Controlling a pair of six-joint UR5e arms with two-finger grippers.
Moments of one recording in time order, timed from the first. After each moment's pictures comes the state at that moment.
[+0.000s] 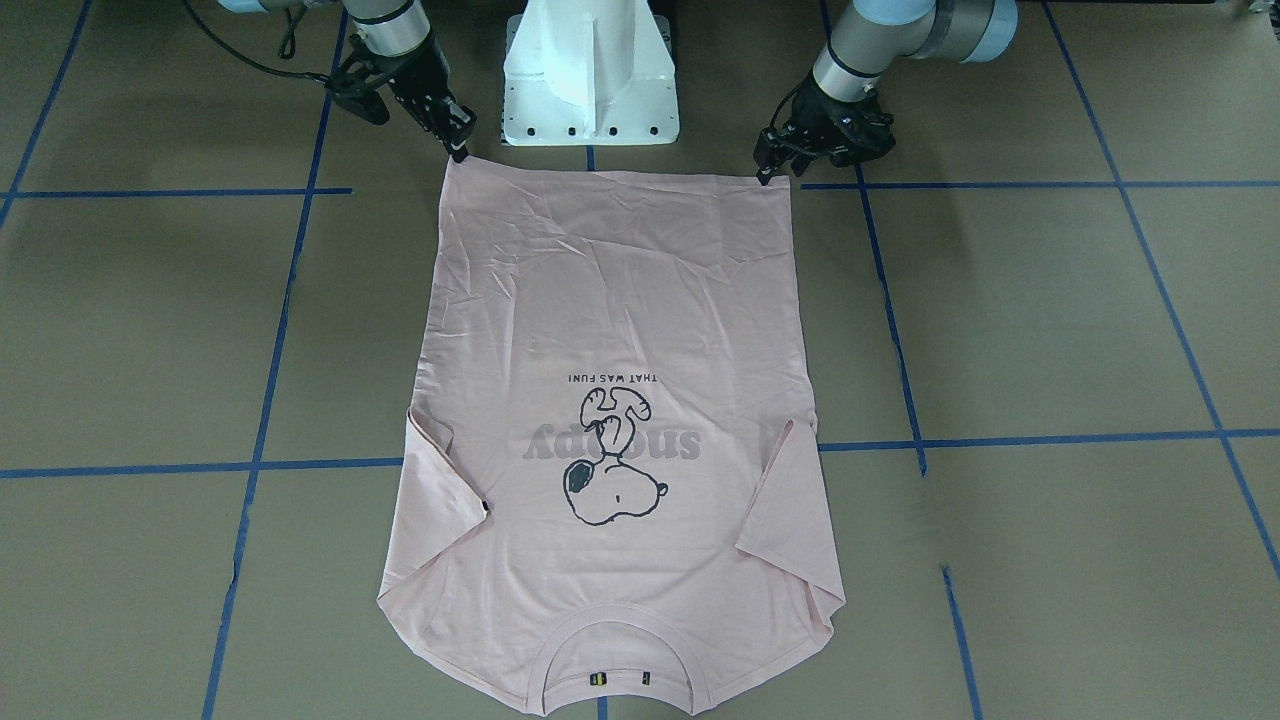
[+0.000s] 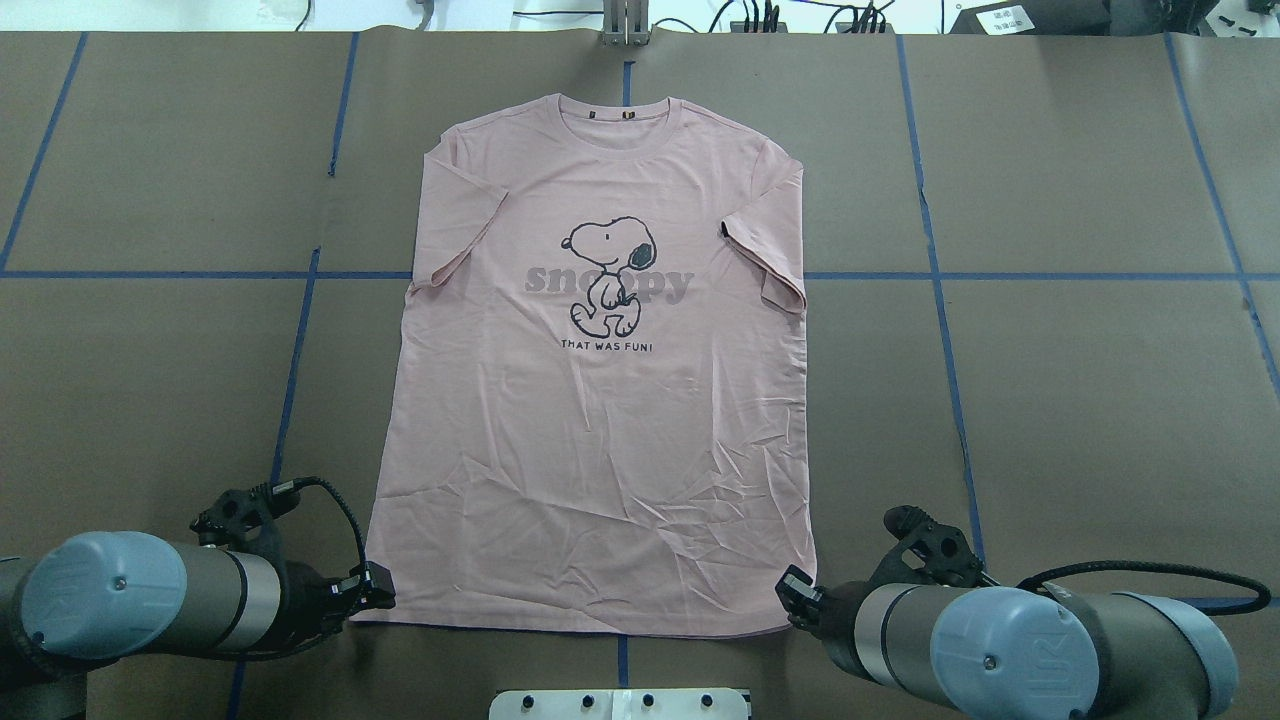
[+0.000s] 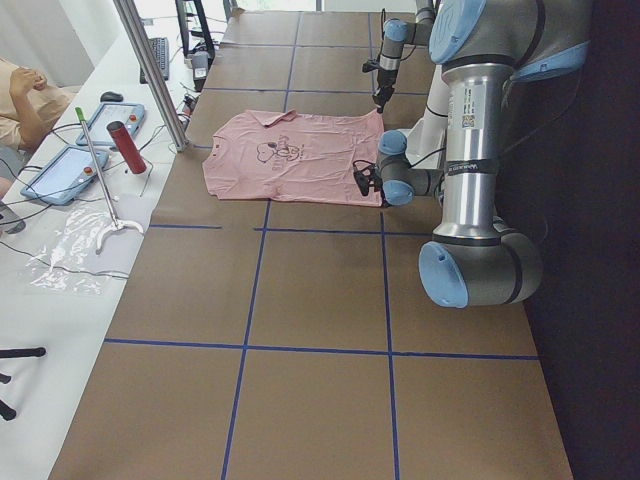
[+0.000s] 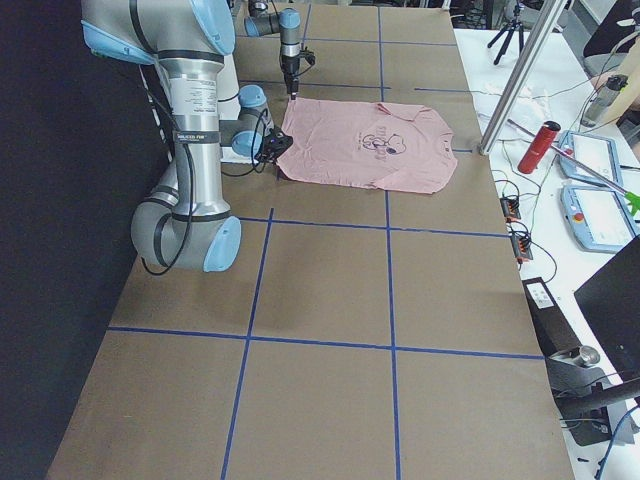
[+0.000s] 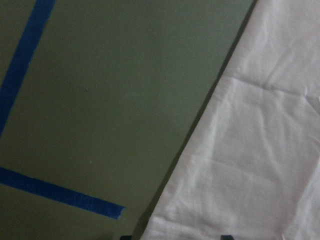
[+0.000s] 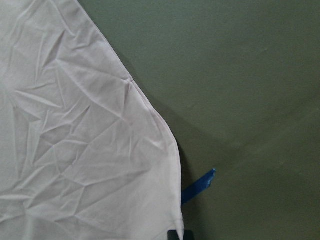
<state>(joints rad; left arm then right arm) -0.21 -1.55 -2.03 -2.12 -1.75 -1.85 0.10 -1.47 2.15 -1.29 1.56 2.20</state>
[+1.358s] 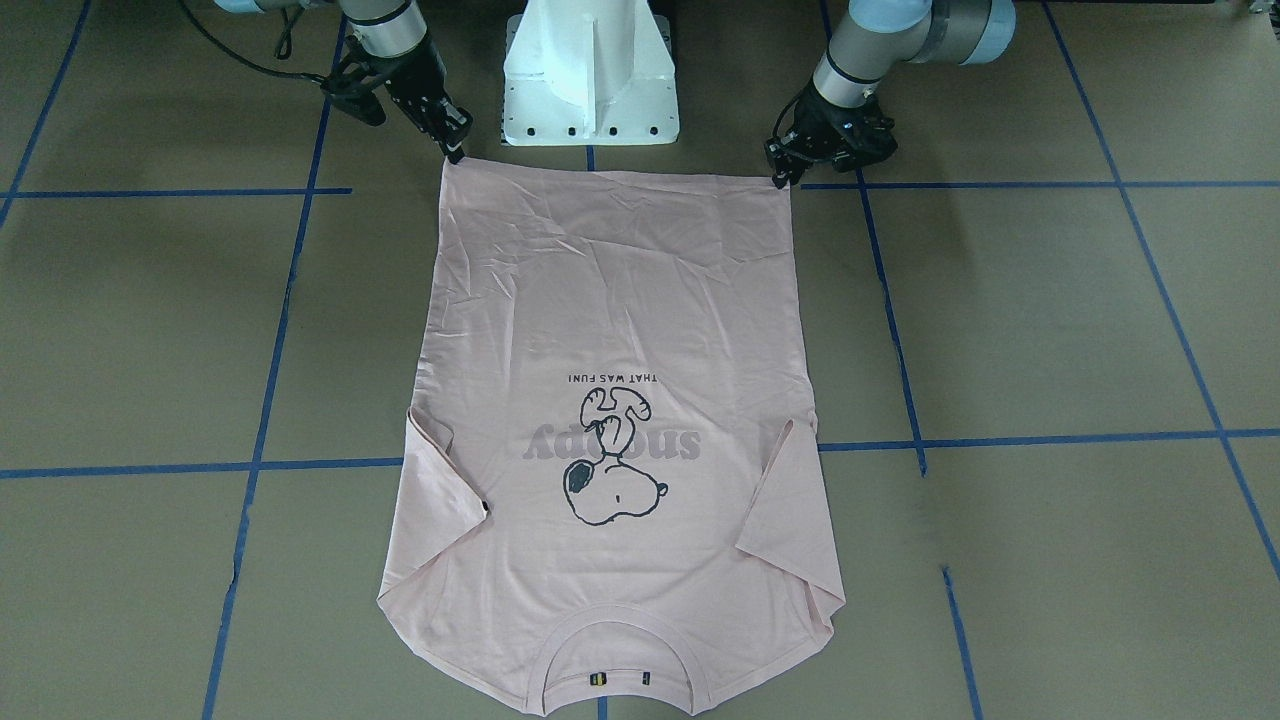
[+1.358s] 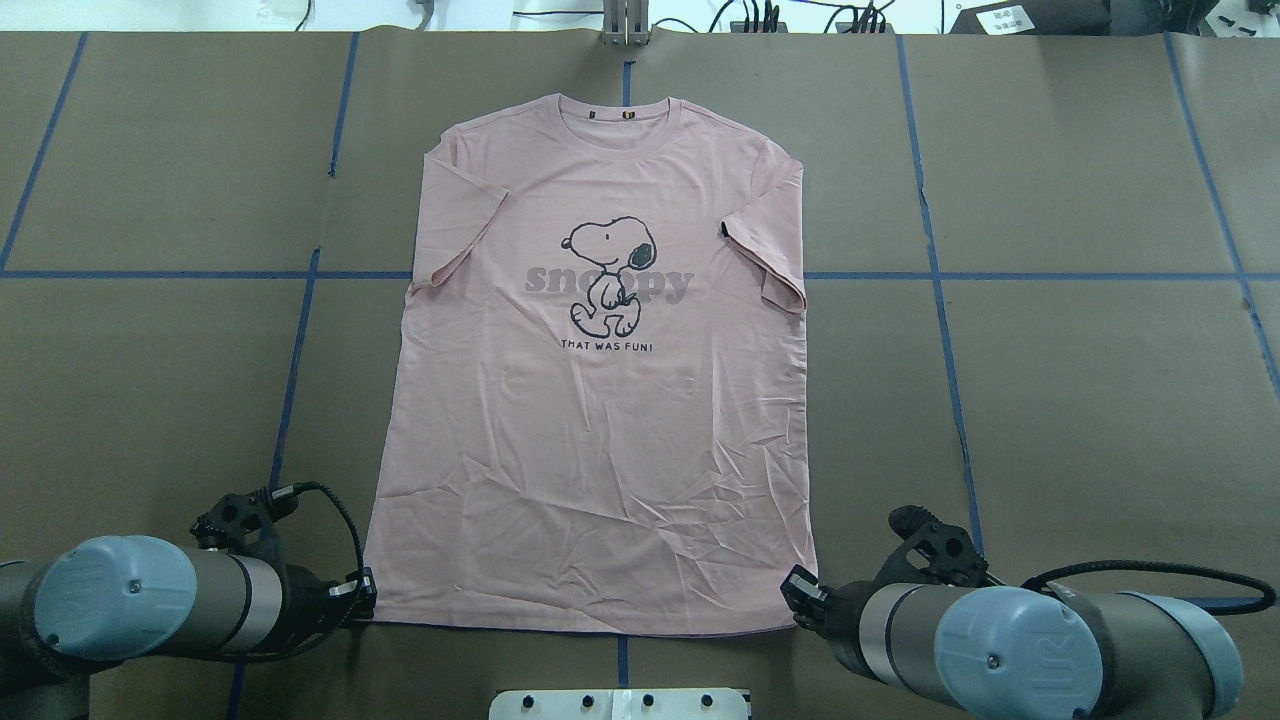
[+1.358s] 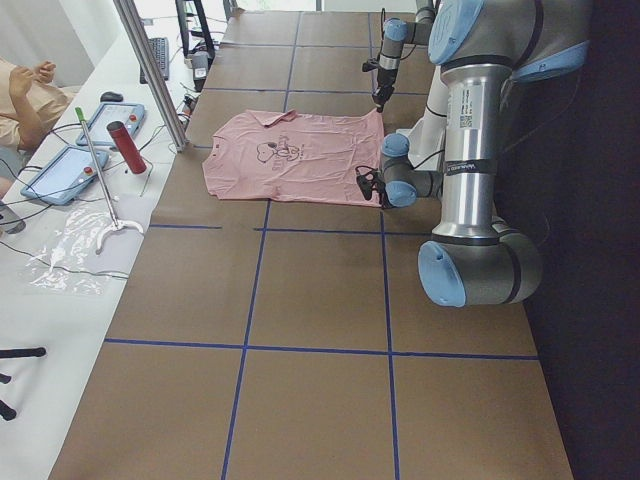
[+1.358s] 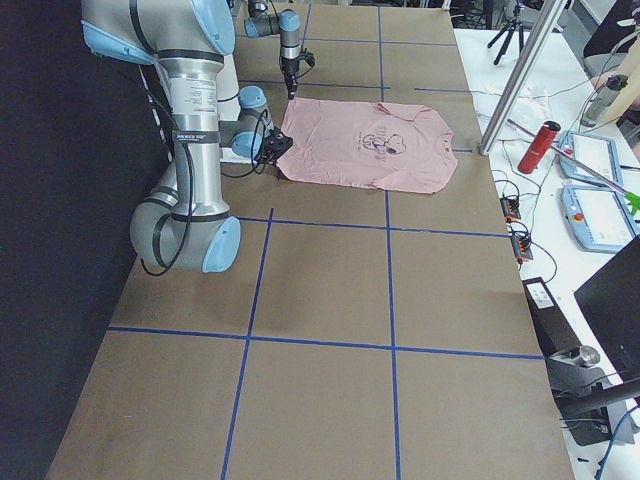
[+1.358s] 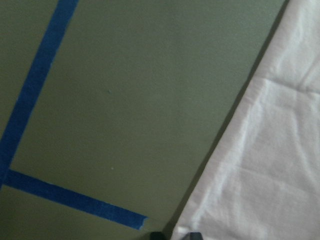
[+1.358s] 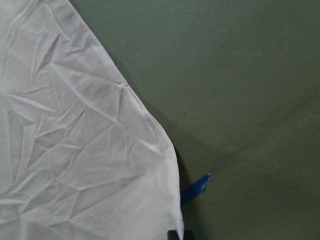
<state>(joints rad) -0.21 -1.55 -2.02 -2.10 -1.75 -1.85 0.10 -1.48 2.15 -1.29 1.56 2.20</state>
